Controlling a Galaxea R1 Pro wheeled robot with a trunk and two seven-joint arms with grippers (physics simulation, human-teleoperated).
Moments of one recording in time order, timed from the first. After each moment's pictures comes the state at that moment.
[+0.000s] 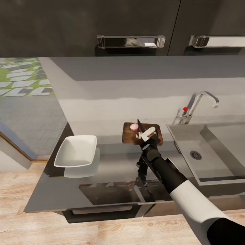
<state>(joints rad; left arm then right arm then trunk) 0.42 -0.05 0.07 -0.44 0.15 -0.33 -0.03 -0.88 0.02 0.52 -1.10 0.28 0.87 -0.23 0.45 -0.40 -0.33</state>
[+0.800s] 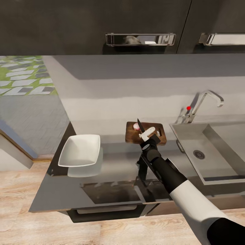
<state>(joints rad) 0.42 -0.05 0.07 -0.44 0.15 -0.33 -0.03 -0.88 0.02 0.52 -1.10 0.28 0.87 -0.23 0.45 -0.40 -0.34</state>
